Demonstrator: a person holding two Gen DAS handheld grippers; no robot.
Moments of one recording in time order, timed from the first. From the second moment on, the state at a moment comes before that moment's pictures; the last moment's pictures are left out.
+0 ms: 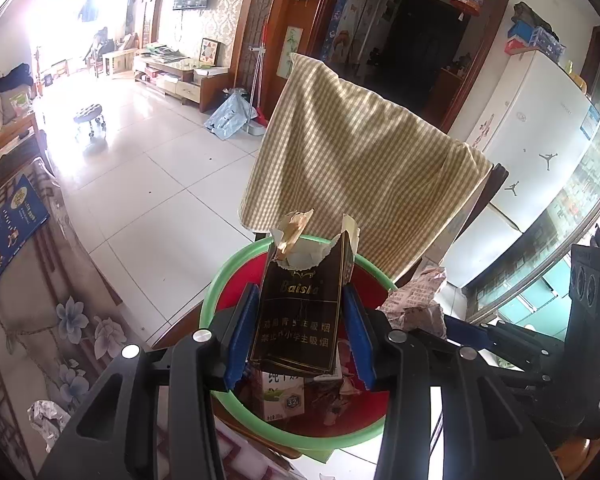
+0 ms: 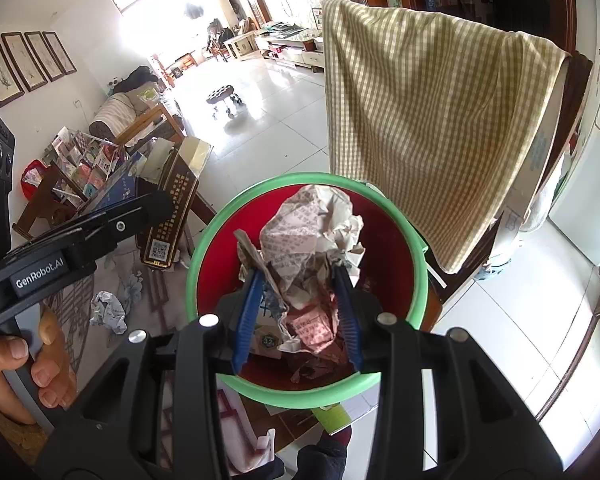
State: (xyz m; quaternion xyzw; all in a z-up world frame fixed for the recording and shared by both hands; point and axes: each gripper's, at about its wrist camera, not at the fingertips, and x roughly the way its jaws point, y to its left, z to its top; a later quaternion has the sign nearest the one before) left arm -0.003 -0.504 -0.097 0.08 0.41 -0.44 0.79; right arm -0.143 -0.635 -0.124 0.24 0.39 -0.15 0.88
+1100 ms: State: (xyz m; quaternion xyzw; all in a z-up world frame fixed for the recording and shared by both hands) left arm 0.044 -0.201 -0.130 0.01 0.44 -0.25 0.86; right arm -0.017 -0.432 -0.151 0.15 0.47 0.01 0.87
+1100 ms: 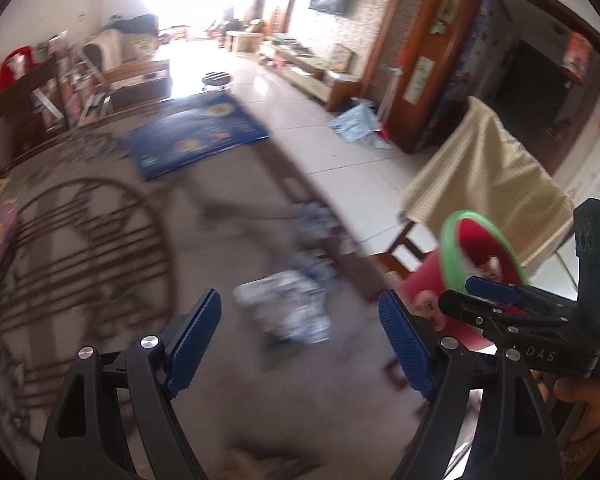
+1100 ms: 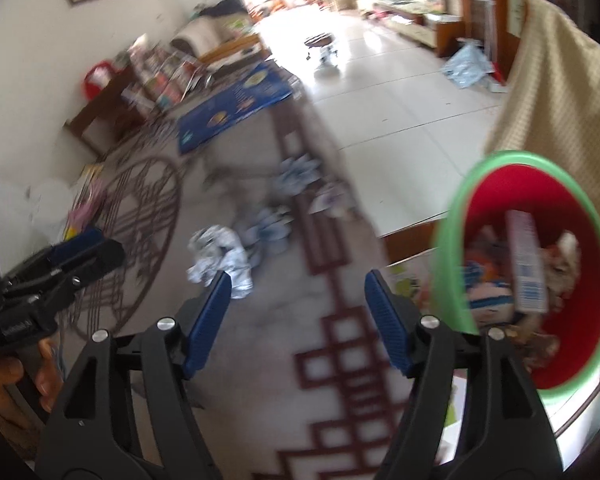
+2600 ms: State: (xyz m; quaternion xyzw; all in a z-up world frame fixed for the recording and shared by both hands) left arm 0.225 0.079 -0.198 0.02 0.47 -0.06 0.88; right arm 0.053 -0.300 -0.192 0.14 0.53 -0.03 0.83
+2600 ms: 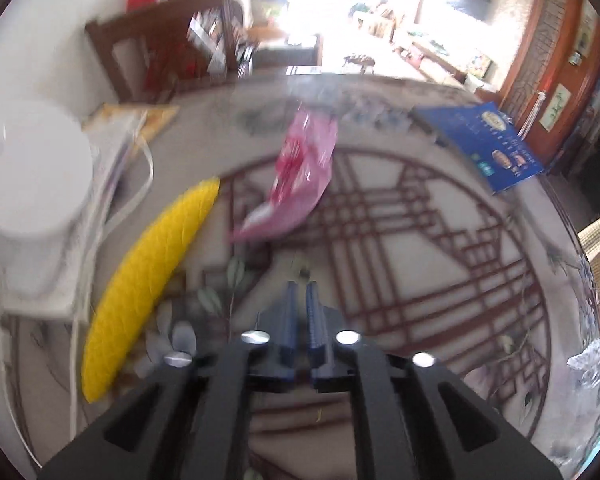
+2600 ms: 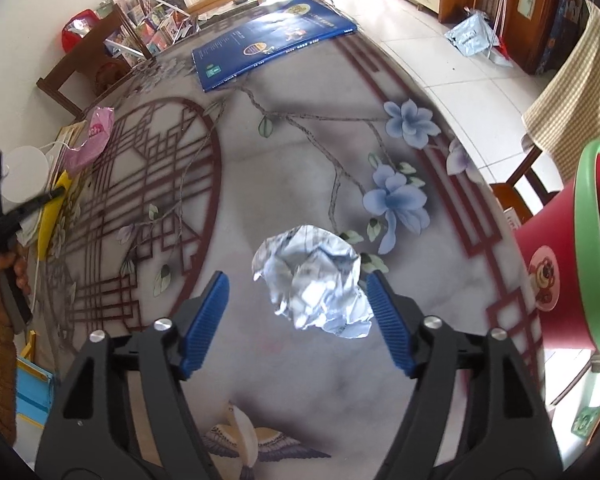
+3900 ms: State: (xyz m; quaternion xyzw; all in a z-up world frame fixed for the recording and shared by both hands) left arm 0.204 0.019 -0.190 -0.03 0.48 -0.12 0.87; right arm 0.079 -0.291 -0.207 0.12 0.56 0.00 0.82
